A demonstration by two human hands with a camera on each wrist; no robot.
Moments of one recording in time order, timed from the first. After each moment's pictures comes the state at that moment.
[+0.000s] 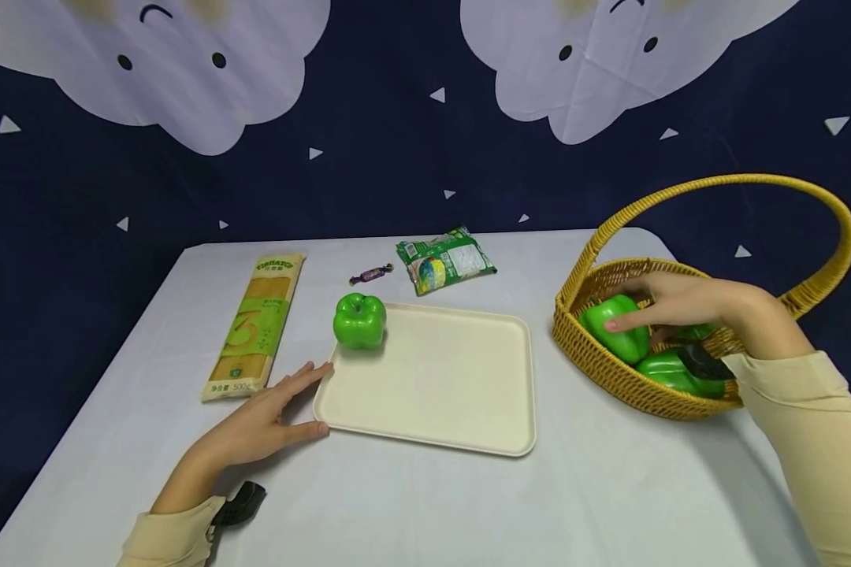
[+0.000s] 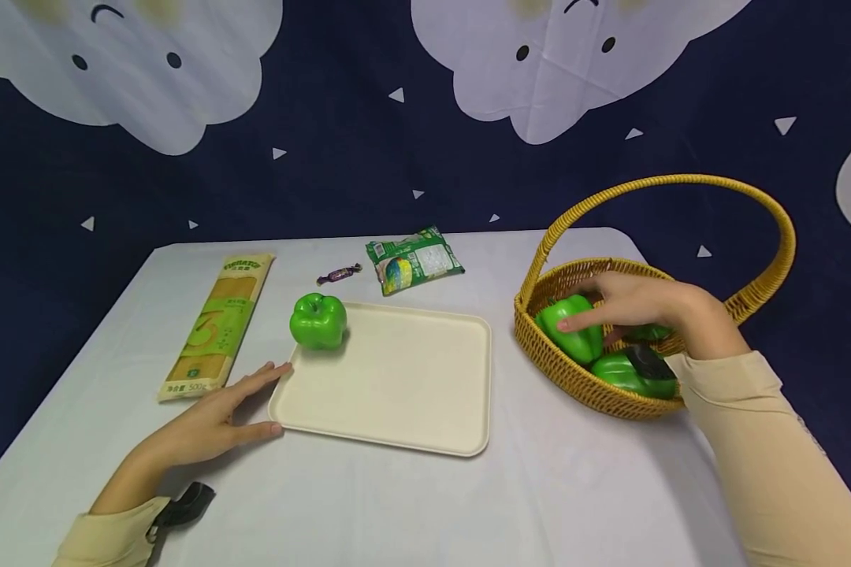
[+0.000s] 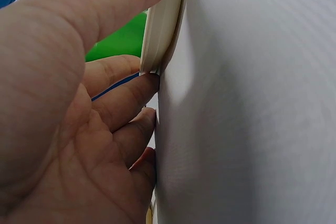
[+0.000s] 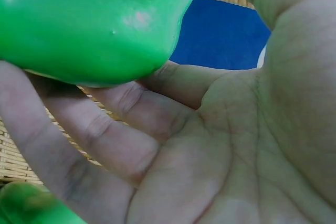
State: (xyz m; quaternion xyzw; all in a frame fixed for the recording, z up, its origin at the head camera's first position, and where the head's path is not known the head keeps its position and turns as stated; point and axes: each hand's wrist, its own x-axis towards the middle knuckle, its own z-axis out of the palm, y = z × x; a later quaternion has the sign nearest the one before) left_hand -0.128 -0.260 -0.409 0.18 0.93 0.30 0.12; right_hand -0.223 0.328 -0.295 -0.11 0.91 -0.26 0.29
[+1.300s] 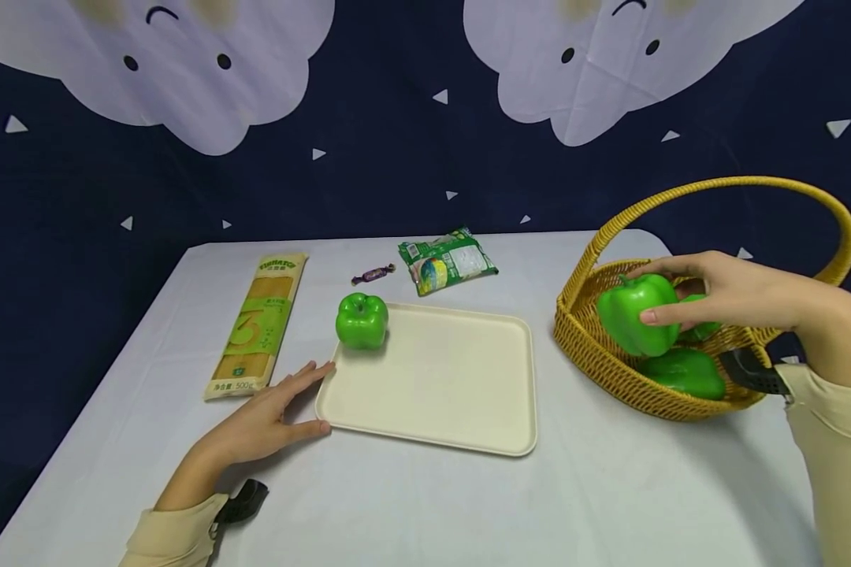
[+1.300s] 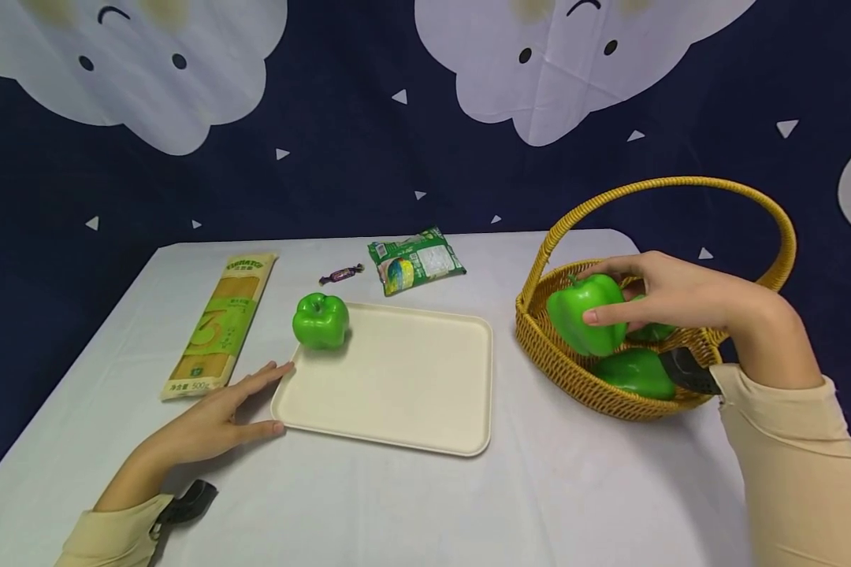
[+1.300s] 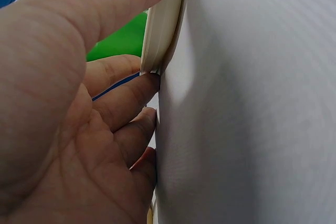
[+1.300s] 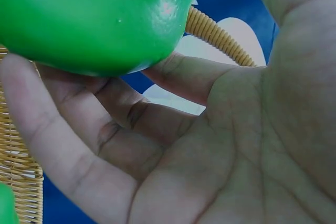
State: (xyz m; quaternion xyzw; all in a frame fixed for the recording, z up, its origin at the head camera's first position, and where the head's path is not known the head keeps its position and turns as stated) left_hand -0.127 -0.260 -0.409 0.18 0.93 0.30 0.12; right_hand -0.186 0.337 -0.252 -0.14 0.95 -0.23 0.18
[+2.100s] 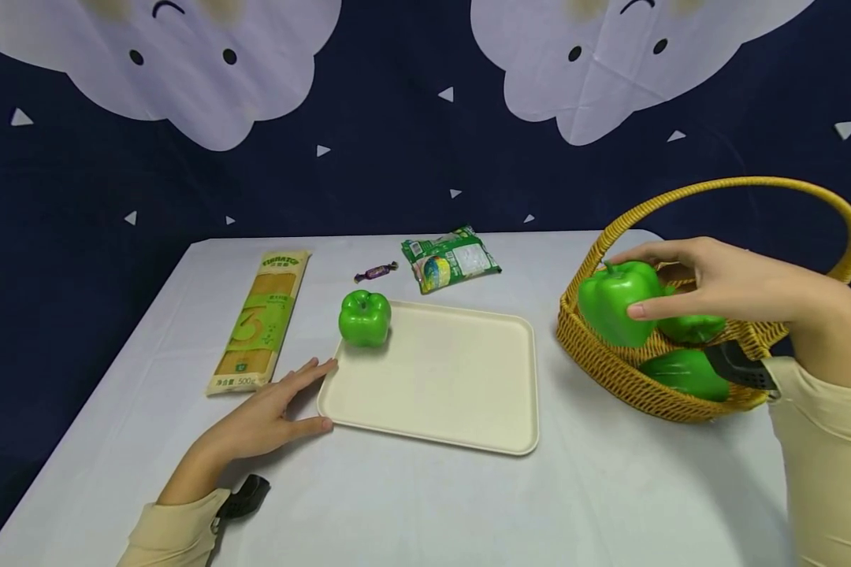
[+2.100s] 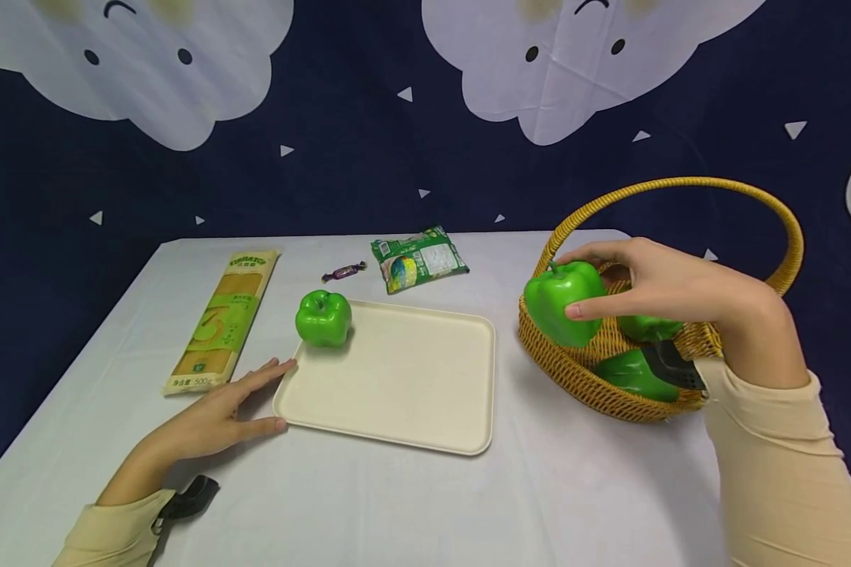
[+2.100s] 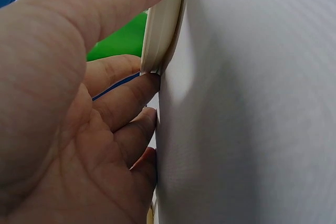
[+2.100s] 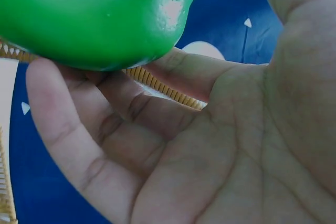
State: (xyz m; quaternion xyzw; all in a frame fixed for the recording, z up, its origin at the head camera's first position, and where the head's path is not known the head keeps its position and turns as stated) left_hand -0.128 -0.258 -0.409 0.17 0.93 0.29 0.12; right_hand -0.179 0.307 -0.233 -0.18 0.95 -0.22 0.13
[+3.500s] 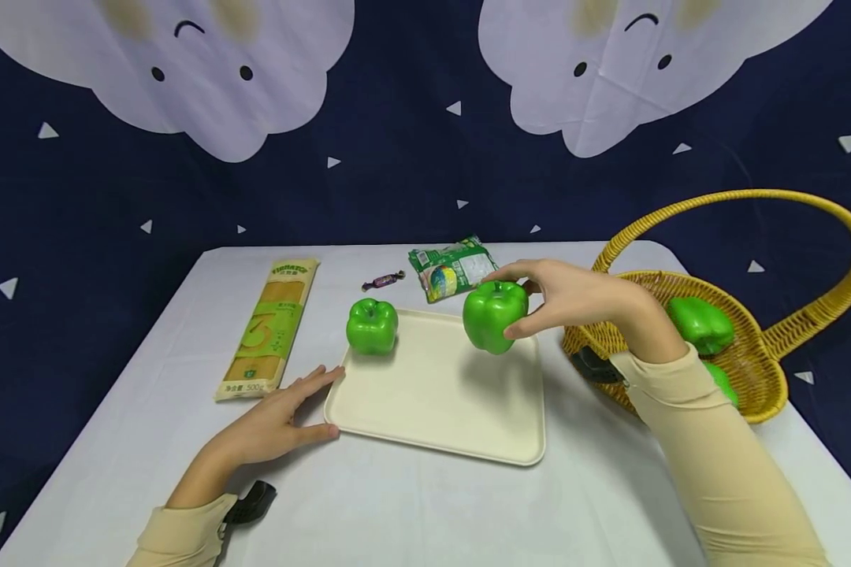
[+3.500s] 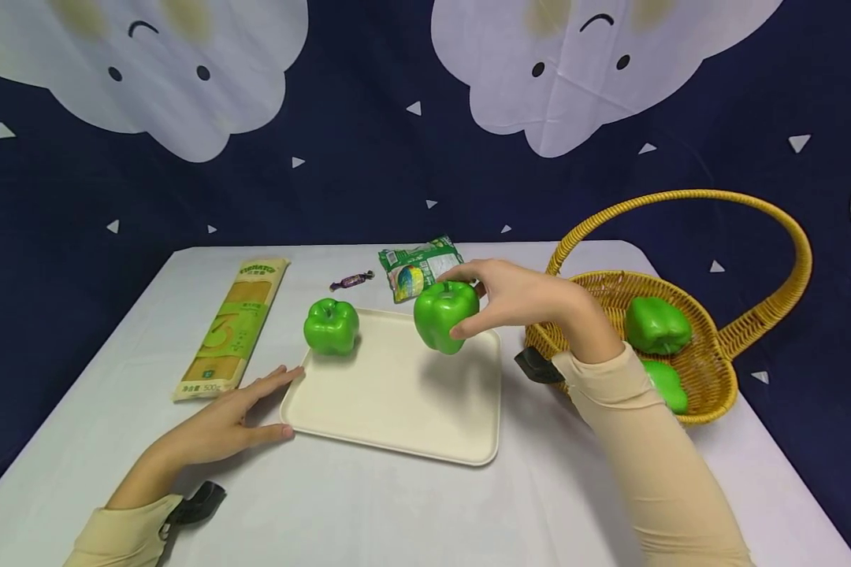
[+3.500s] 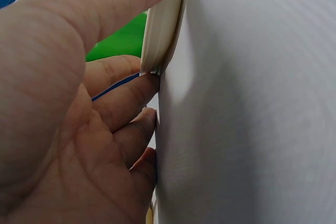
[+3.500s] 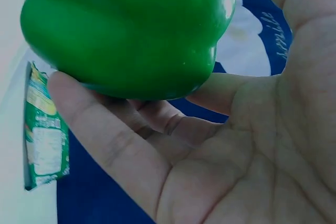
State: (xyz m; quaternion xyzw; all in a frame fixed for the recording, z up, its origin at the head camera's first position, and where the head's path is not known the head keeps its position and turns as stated) left_hand -0.126 -0.260 -0.410 0.17 0.93 0.30 0.12; right_hand -0.229 0.181 -0.271 -0.31 0.89 -0.28 0.16
